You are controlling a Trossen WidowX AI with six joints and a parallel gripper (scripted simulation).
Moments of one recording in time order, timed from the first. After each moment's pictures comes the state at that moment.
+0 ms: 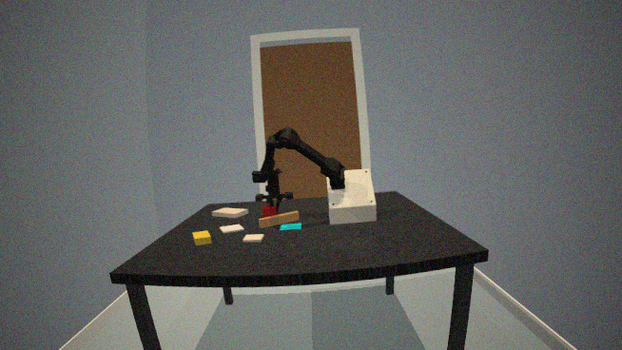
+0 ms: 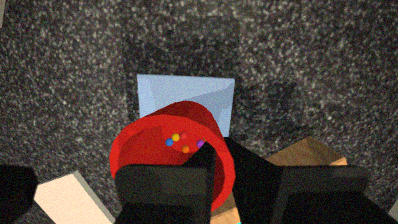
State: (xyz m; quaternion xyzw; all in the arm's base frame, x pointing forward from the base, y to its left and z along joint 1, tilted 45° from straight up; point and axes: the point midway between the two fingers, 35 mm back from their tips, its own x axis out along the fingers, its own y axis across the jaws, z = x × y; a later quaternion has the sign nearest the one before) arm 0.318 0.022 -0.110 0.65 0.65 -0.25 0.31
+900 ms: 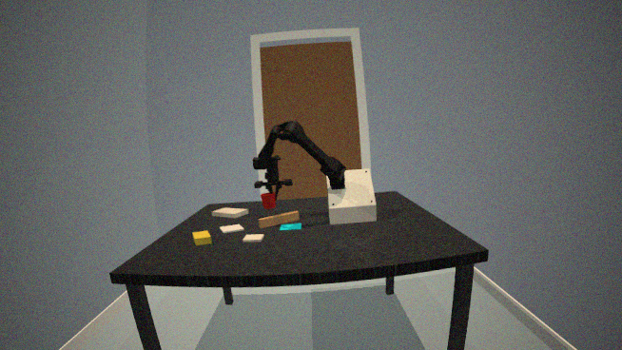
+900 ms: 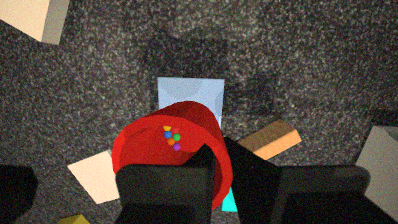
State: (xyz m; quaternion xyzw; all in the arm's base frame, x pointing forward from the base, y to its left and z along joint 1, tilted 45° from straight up) arm 0.316 -0.028 -0.068 0.65 0.65 -0.25 0.30
